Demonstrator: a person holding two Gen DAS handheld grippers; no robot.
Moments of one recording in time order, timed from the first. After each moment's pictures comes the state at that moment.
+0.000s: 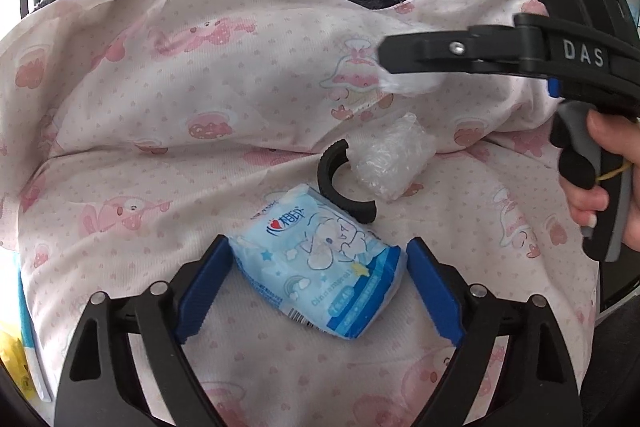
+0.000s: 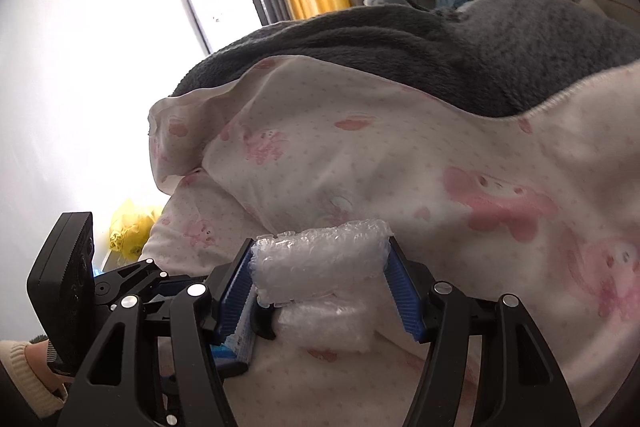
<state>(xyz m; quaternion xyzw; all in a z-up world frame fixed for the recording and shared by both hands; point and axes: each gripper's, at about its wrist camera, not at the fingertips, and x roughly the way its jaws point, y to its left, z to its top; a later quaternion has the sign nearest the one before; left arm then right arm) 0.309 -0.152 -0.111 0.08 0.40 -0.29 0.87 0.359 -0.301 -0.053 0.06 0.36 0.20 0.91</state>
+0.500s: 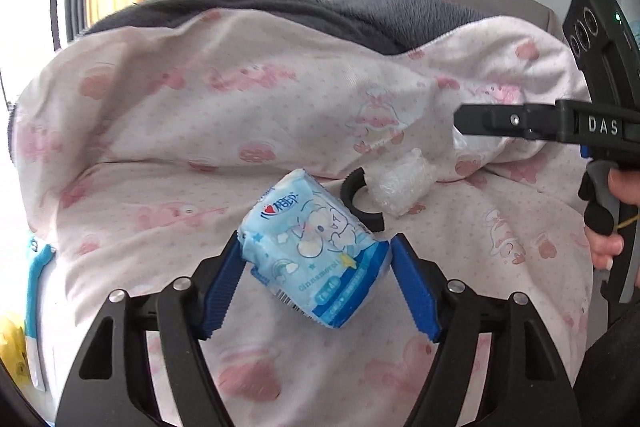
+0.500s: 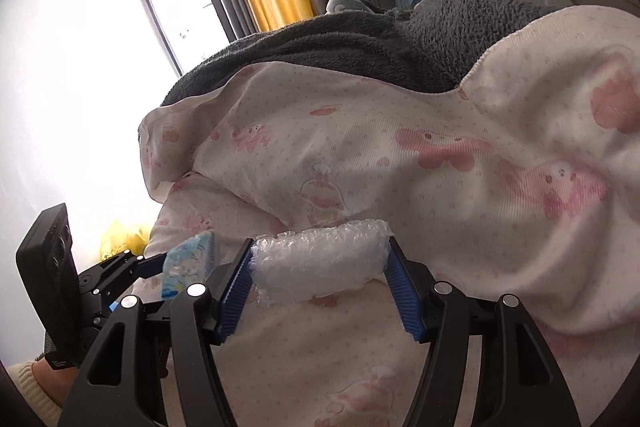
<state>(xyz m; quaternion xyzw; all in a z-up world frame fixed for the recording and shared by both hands) 0.276 -0.119 -0.089 0.05 0.34 -0.26 0.90 0.308 -0.307 -0.044 0.09 0.36 0.14 0.92</state>
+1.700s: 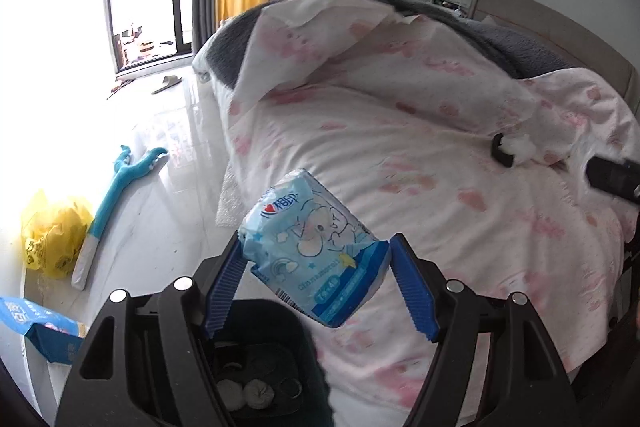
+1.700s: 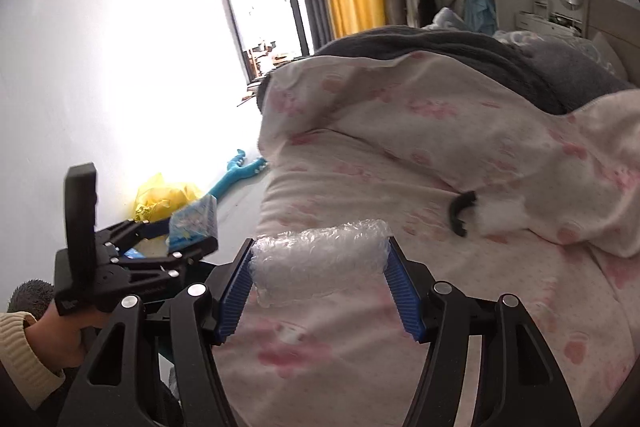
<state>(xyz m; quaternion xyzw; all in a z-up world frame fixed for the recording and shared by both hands) 0.182 0.067 -0.090 -0.01 0.37 -0.08 0.93 0.202 -0.145 -0.028 0.01 0.33 0.22 0.92</state>
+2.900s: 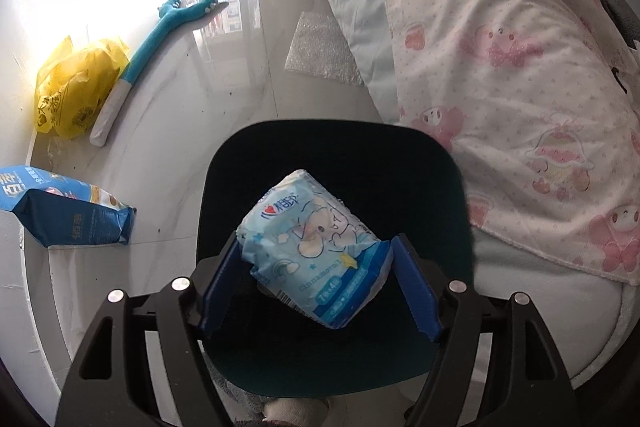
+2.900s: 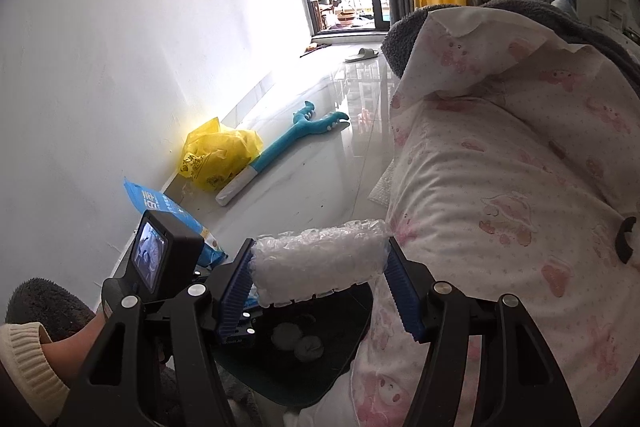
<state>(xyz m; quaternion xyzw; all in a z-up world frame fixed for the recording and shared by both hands) 0.156 0.193 -0.211 -0.08 0.57 -0.01 0.82 0.217 0.033 -0.071 -0.04 0.39 0.31 0.86</state>
